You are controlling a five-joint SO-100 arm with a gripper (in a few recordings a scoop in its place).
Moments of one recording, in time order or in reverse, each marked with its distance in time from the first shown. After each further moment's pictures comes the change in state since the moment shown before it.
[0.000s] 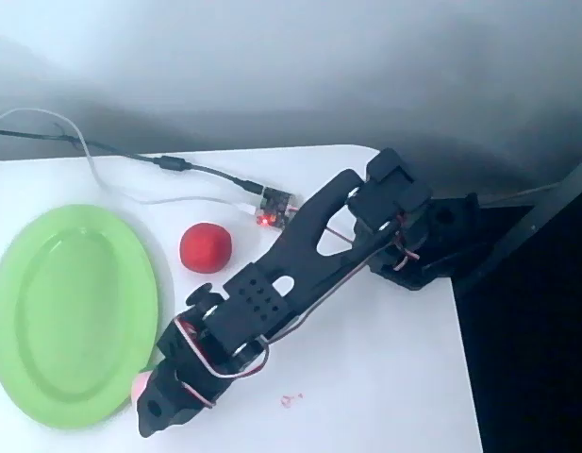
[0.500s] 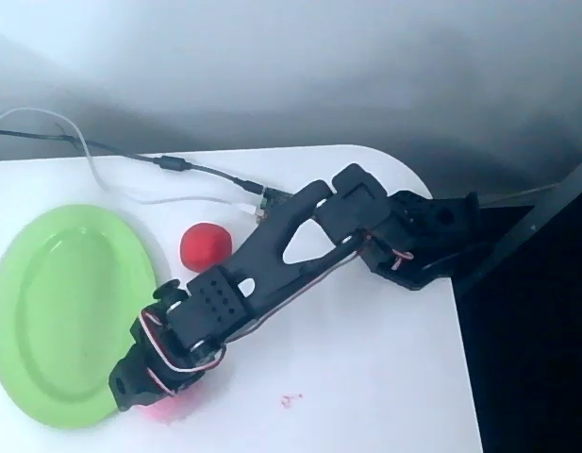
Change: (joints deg) arm 5.8 -11.2 -7.0 0.2 -6.2
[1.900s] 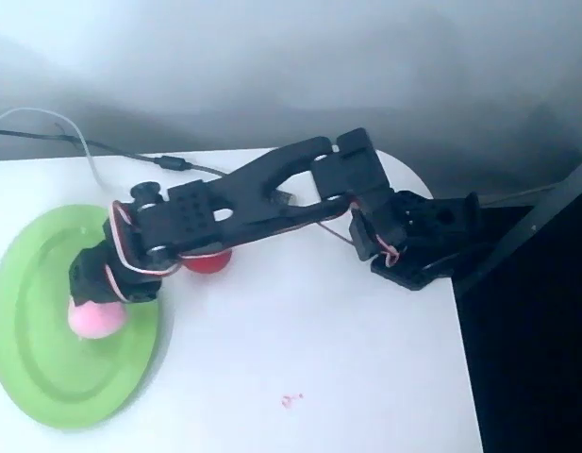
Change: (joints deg) arm 17.8 1.3 -7.6 7.4 -1.8
